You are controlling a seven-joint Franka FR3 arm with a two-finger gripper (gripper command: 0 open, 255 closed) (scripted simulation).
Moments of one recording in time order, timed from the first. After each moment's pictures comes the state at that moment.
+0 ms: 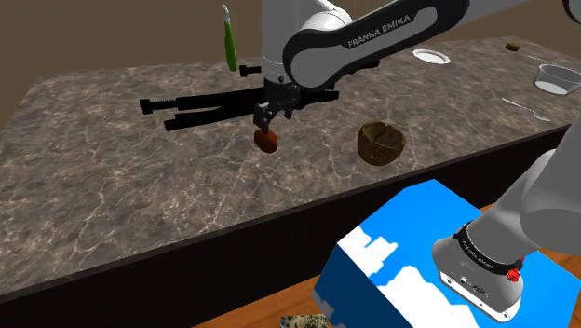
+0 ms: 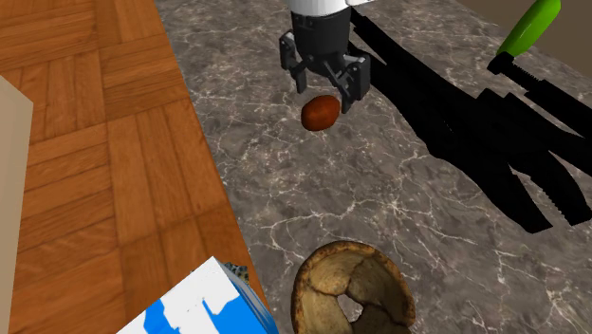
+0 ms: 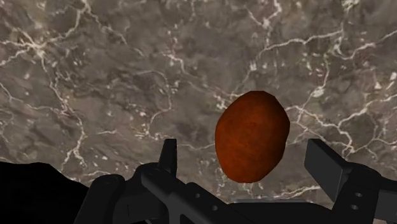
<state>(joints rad) 0.15 0.20 0.33 -1.94 -0.20 2.20 0.41</state>
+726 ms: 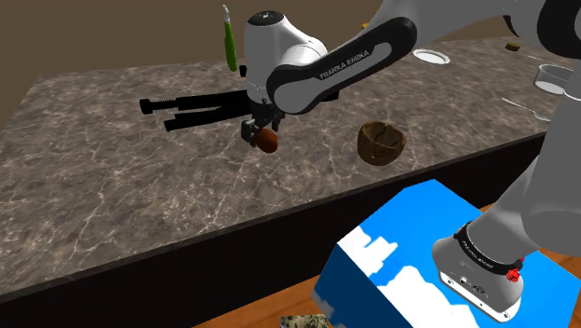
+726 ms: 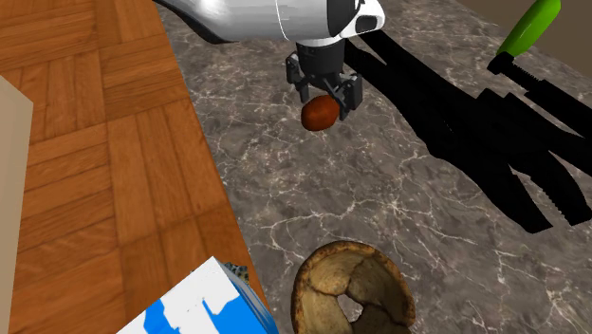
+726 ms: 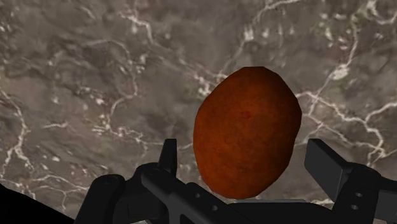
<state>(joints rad) 0.19 0.38 0.31 -1.85 -0.29 2.28 0.47</state>
